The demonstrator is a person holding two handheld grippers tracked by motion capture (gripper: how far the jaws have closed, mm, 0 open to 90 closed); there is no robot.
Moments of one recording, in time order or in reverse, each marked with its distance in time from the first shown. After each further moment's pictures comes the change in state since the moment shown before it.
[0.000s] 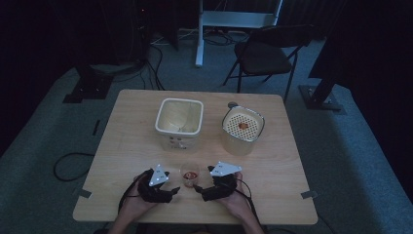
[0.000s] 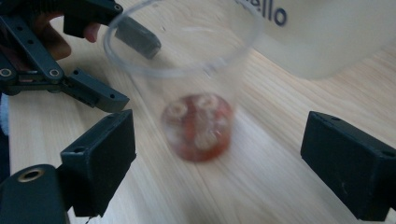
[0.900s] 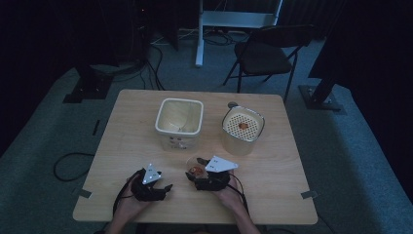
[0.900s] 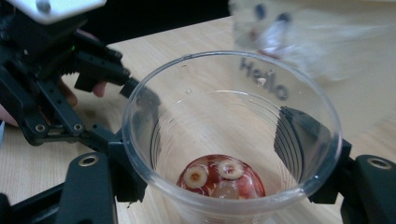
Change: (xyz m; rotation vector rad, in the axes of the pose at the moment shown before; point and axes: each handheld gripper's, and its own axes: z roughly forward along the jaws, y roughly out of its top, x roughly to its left) left arm 0.010 -0.011 0.003 0.027 0.056 -0.053; right arm 0.000 0.021 0.008 -0.175 -0.004 -0.064
